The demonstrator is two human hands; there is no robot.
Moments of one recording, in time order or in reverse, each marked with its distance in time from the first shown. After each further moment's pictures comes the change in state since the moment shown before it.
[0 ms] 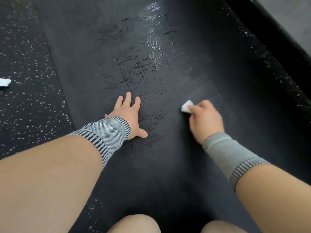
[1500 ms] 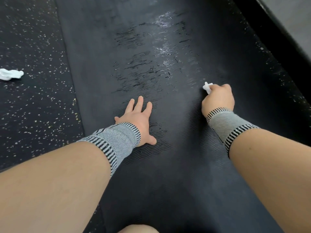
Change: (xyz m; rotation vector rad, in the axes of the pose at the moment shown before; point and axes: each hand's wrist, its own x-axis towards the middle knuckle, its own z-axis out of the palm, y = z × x) left_hand -0.003 -0.007 0.006 -0.109 0.021 0.055; right_hand 0.089 -0.015 -0.004 -0.098 -0.023 0.364
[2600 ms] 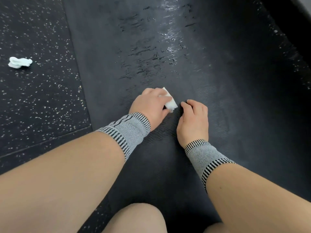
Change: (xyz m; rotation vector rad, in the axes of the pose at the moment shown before) left_hand 0.003 0.019 0.013 -0.074 0.485 0.275; right_hand -0.107 0.006 0.067 0.255 0.178 -0.421
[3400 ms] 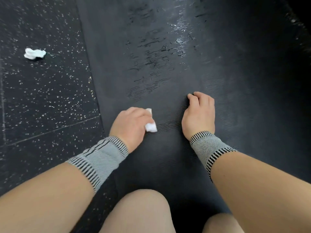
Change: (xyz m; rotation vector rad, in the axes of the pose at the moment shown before) left_hand -0.086 -0.043 0.034 -0.056 0.329 0.115; right_hand 0.000 -0.005 -0.001 -0.041 -0.027 0.010
